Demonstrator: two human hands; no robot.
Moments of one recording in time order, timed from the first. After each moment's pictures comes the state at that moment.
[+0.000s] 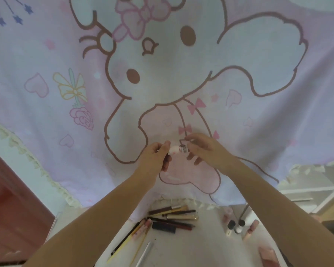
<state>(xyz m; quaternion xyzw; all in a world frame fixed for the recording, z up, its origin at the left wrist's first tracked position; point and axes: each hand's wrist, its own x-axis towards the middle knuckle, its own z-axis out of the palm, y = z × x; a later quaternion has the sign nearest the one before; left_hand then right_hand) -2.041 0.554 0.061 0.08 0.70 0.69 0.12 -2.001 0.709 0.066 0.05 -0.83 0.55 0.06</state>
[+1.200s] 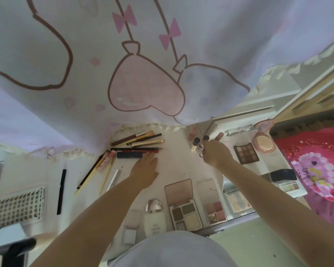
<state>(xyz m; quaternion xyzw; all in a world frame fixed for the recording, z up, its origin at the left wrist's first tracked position) -1.982 0.575 -0.197 0.40 0.87 -0.07 0.28 -1.894 0.775 -0.146 -0.24 -0.95 0.08 -0.20</state>
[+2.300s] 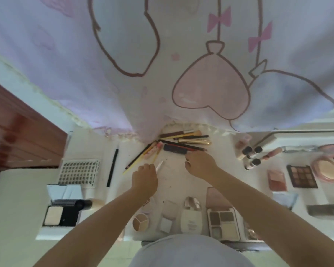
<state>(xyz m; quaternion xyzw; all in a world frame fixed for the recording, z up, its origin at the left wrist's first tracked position) -1.974 0.462 -0.182 0.20 0.95 -0.09 0.23 -1.958 0.638 -0.158 -0.02 -0.97 0.11 -0.23</state>
